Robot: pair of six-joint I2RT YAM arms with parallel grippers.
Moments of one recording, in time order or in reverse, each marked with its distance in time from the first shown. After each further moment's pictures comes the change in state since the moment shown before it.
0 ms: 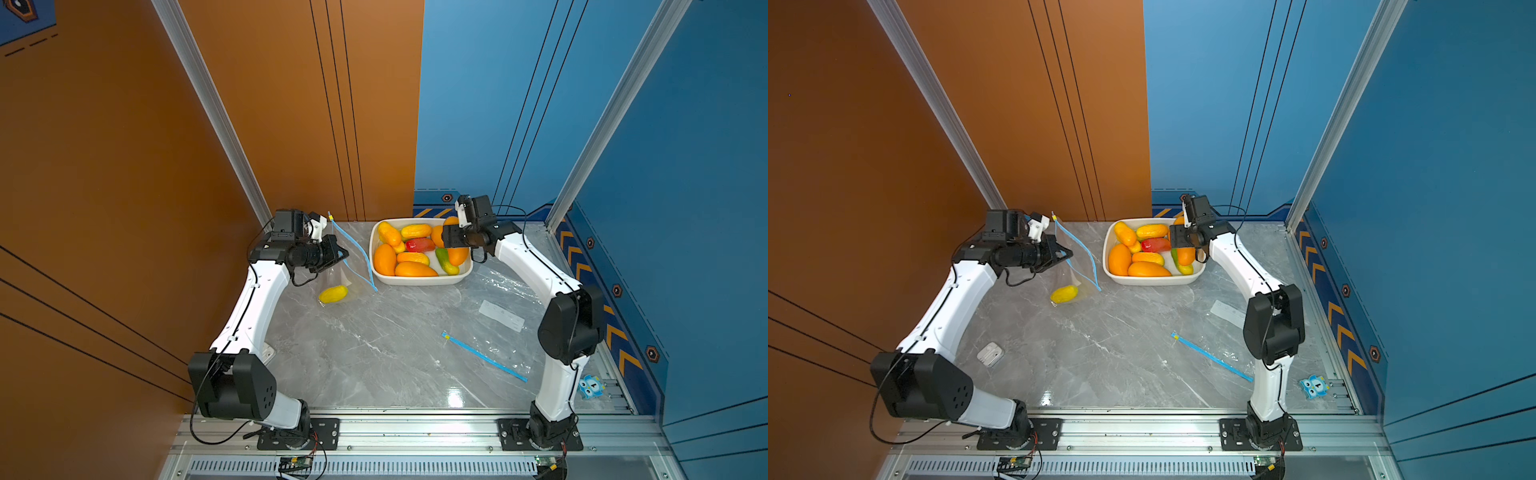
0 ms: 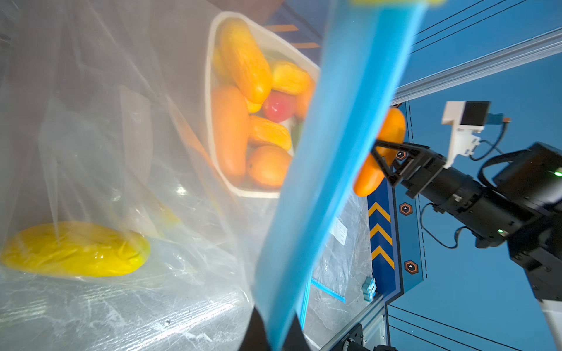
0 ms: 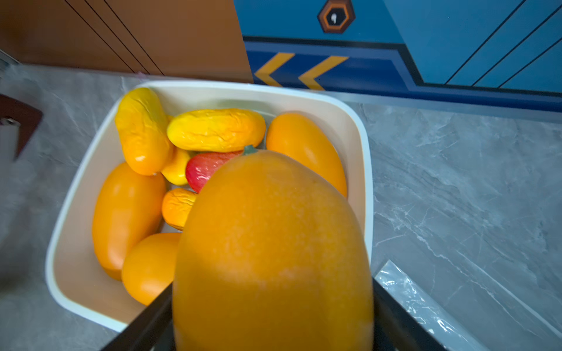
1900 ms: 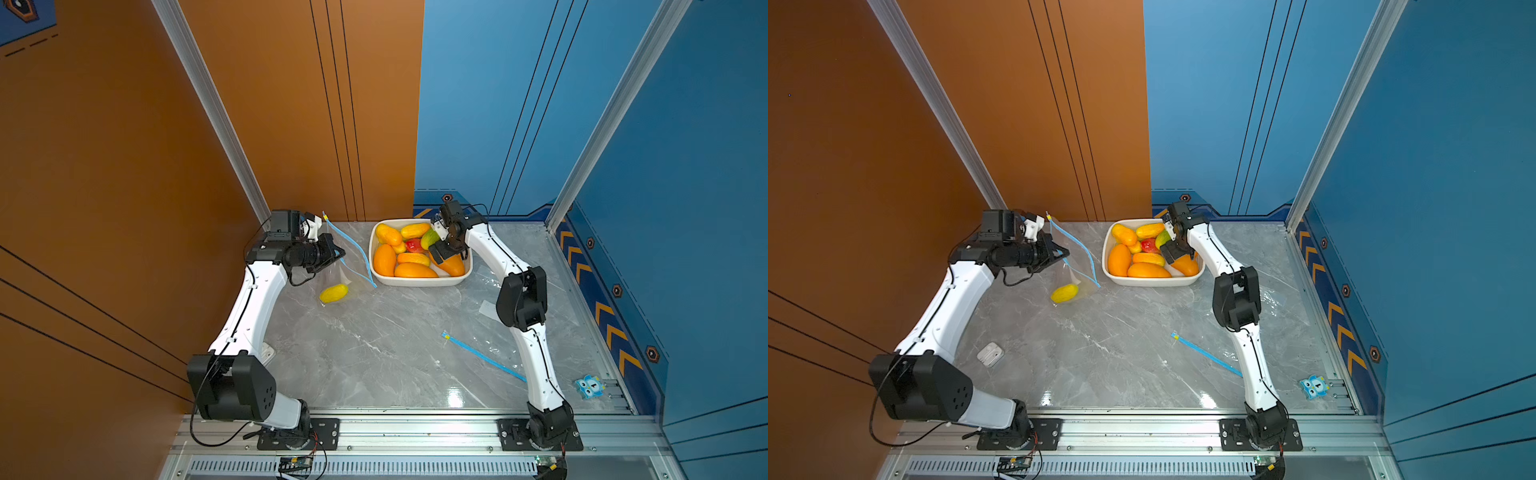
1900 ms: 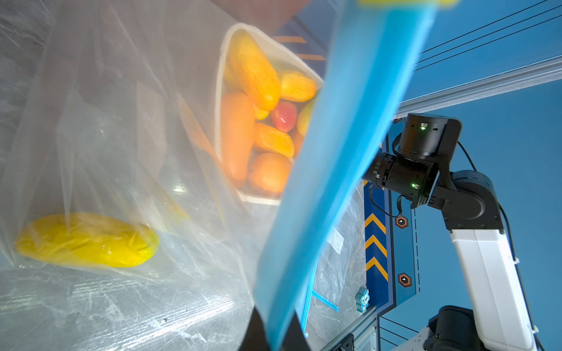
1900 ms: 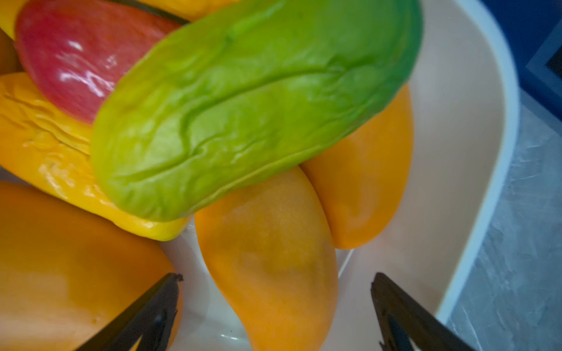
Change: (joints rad) left arm 0.034 -0.018 -0.007 0.001 -0.011 -0.042; right arm -0.002 0.586 0.603 -0.508 0.046 -0.398
